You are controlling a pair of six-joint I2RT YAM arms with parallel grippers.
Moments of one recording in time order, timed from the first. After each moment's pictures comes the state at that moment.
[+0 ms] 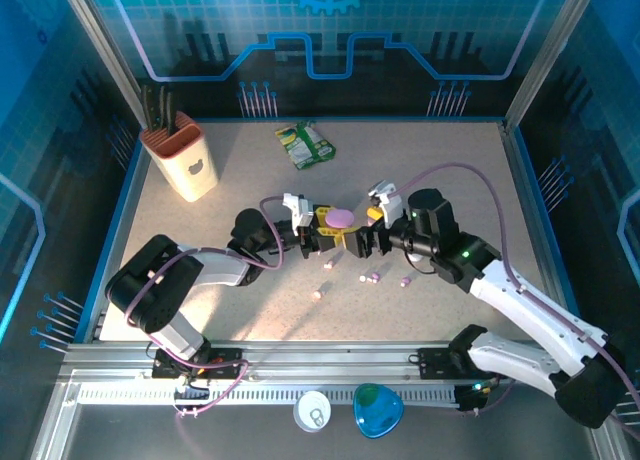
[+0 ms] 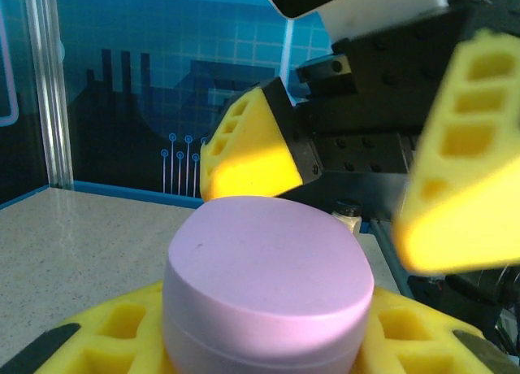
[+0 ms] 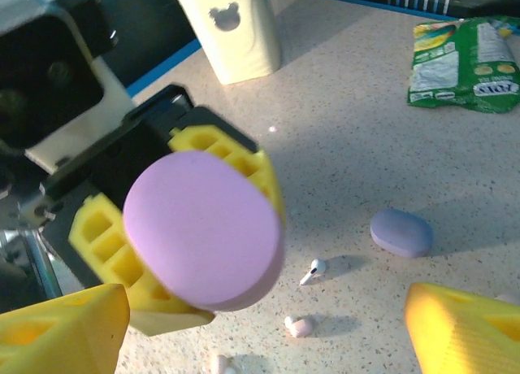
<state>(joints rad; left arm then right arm) -0.56 1.61 0.55 1.28 0.80 -0.25 0.65 0.99 0.85 -0.32 -0.25 0.13</state>
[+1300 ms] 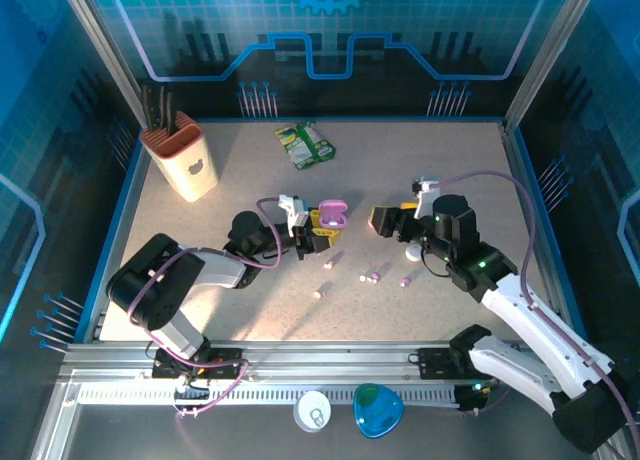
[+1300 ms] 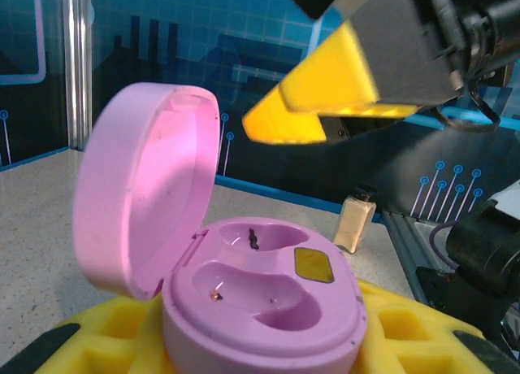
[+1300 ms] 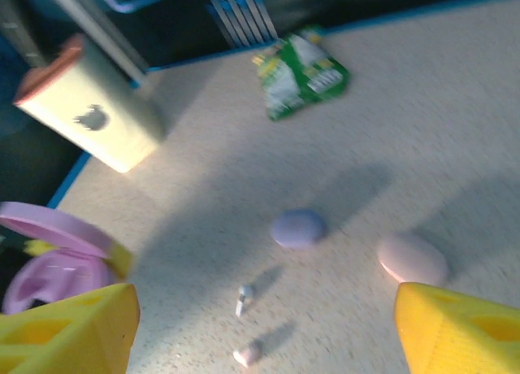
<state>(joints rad) -0.53 1.62 0.50 1.28 0.78 -0.27 0.48 0.86 0.73 -0.32 -0.07 0.49</state>
